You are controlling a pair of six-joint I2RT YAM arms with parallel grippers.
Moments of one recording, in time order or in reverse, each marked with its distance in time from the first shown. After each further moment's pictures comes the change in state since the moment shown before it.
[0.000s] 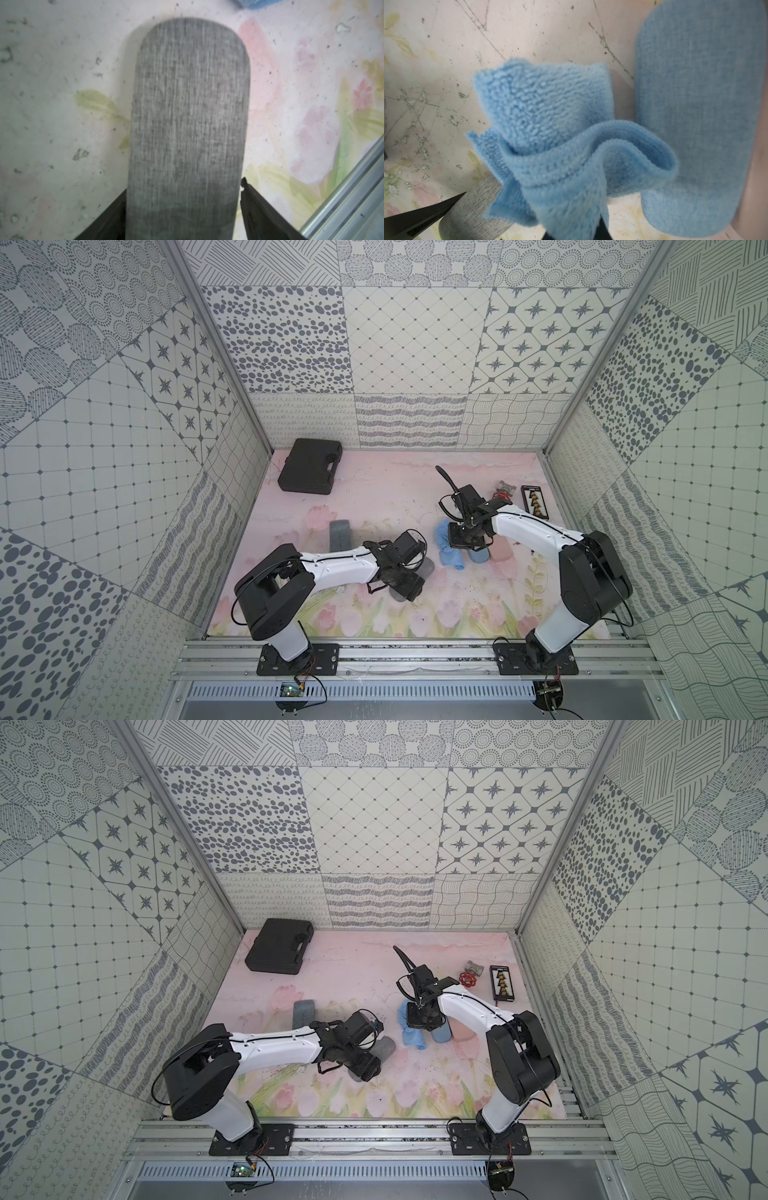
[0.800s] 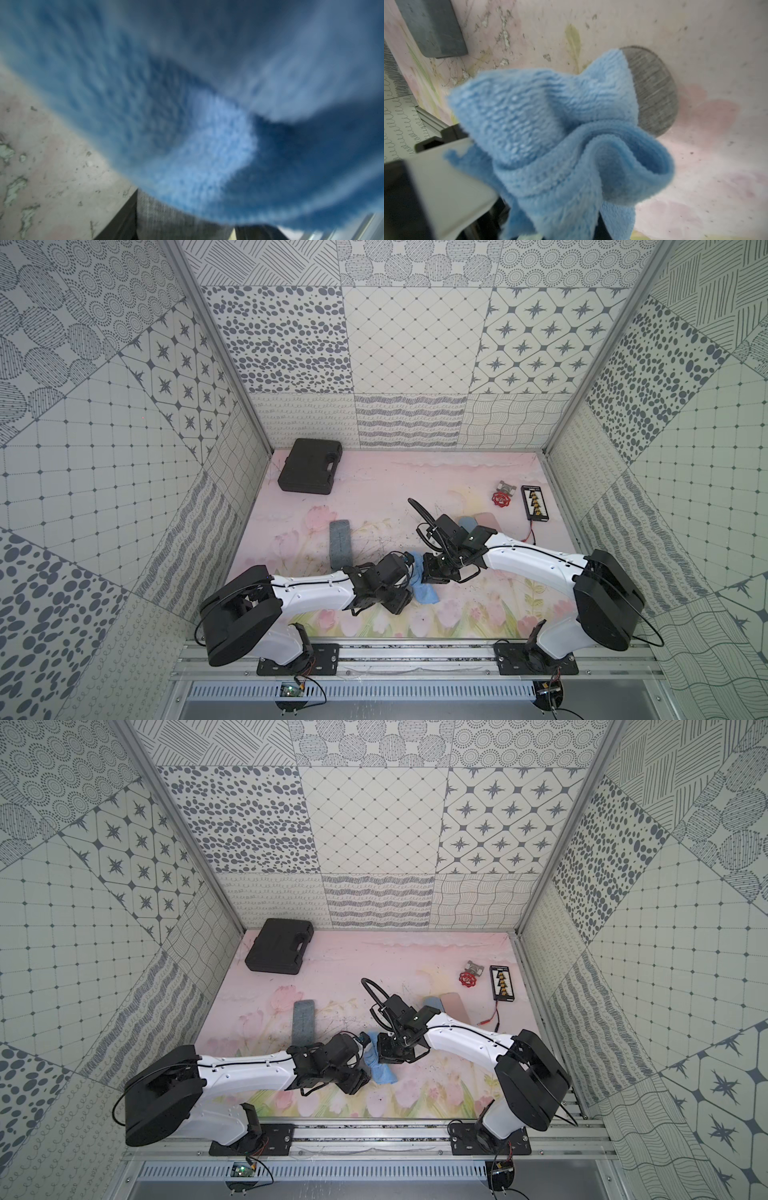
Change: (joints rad) left arm -0.074 -0.200 -0.278 0.230 -0.113 -0.041; right arm 0.290 -0.095 -0.192 0.160 -0.302 0.298
